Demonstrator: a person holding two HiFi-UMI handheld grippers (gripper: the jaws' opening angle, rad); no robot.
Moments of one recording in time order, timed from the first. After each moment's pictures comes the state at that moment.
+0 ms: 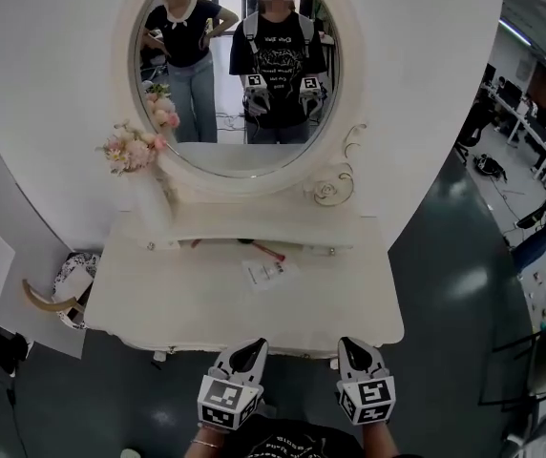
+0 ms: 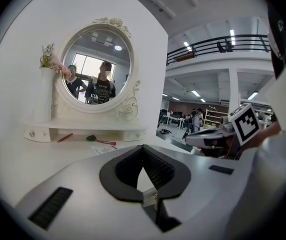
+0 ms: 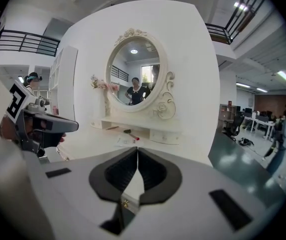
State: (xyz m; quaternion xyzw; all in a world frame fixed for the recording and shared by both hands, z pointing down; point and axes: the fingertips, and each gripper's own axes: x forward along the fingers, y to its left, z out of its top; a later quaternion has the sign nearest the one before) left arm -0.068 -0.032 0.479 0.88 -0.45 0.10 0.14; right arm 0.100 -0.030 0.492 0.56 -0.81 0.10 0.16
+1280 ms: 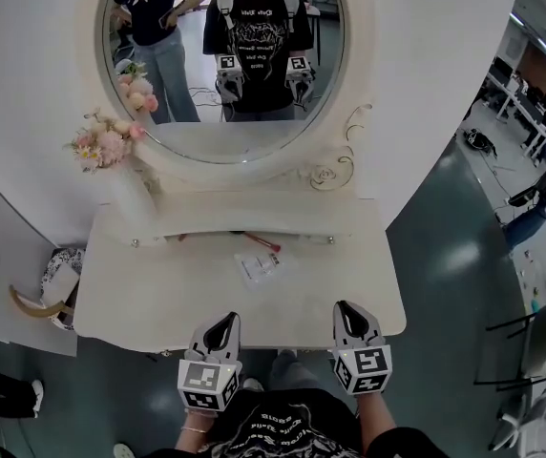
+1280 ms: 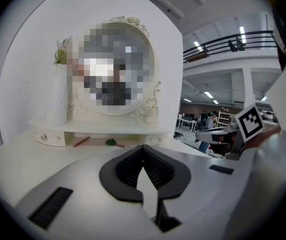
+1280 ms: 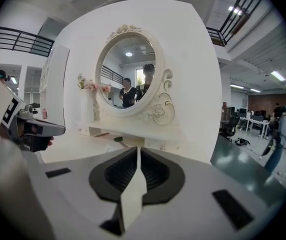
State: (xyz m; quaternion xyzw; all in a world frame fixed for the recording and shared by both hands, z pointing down) left arm -0.127 -0.101 0.487 0.84 -0.51 0.08 0.14; right arm 0.090 -0.110 0.490 0.59 -0.79 0.09 0.14
